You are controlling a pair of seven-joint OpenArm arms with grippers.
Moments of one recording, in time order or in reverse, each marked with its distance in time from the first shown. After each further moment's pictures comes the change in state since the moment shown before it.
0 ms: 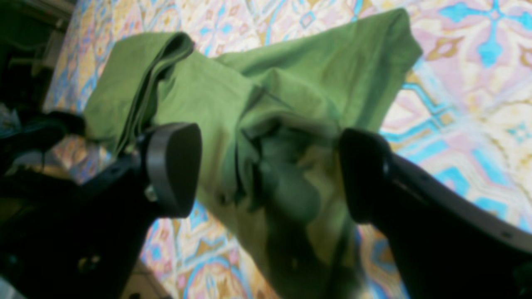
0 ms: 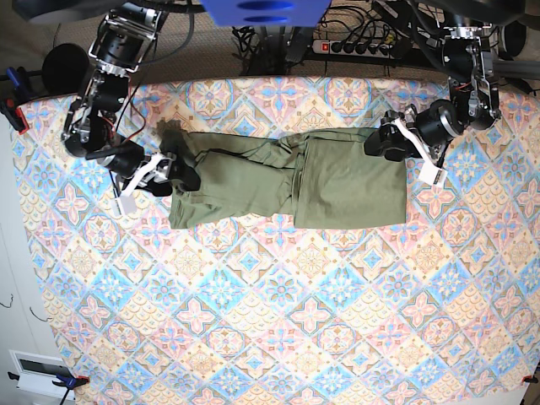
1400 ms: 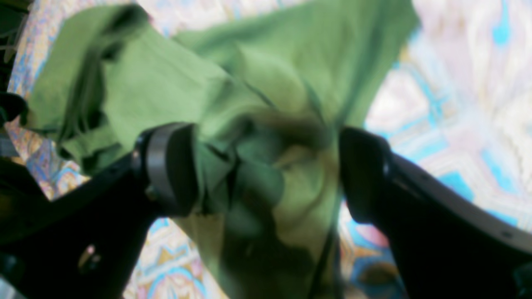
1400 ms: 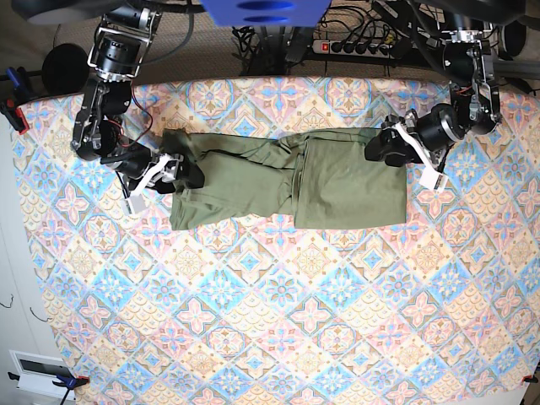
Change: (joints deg) left arm -1.3 -0.2 0.0 0.0 0.0 0.0 0.0; right arm 1.6 3.2 -6.1 -9.7 -6.2 0.0 9.5
